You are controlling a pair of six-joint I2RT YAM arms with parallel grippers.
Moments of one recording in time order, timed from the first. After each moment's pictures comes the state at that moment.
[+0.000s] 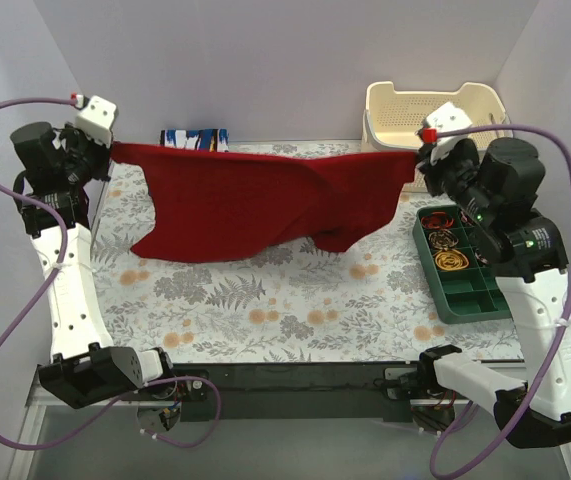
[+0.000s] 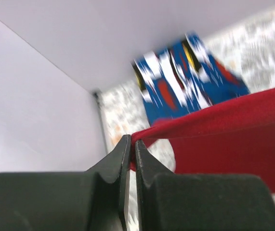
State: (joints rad) left arm 0.31 1.25 1.50 -0.58 0.44 0.57; right arm 0.30 1.02 1.48 -0.69 -0.16 -0.44
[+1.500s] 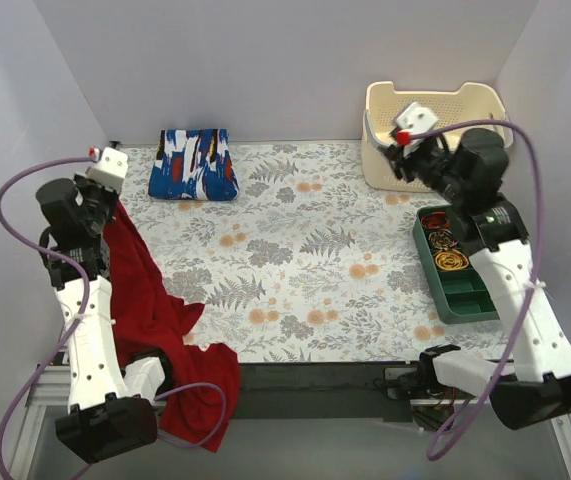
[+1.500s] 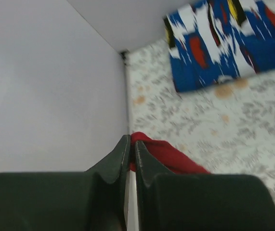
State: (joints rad) left arm 0.31 0.95 1.19 -0.36 0.22 0.59; right arm 0.30 1.10 1.42 -0.29 -0.31 -0.53
